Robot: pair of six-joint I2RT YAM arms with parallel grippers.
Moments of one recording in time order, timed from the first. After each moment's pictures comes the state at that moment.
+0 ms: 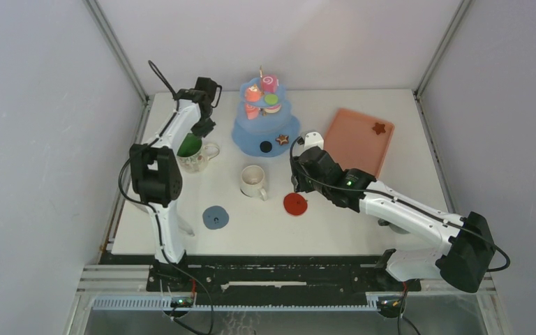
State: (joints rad) left arm -0.20 2.07 1.90 -1.05 -0.48 -0.85; right arm 0.87 1.27 1.02 -0.48 0.32 0.42
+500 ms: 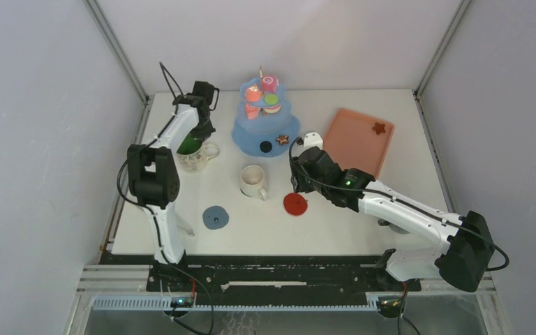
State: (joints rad) left arm -0.18 2.05 1.81 -0.93 -0.39 -0.56; right arm 0.87 1.27 1.02 -0.48 0.32 0.42
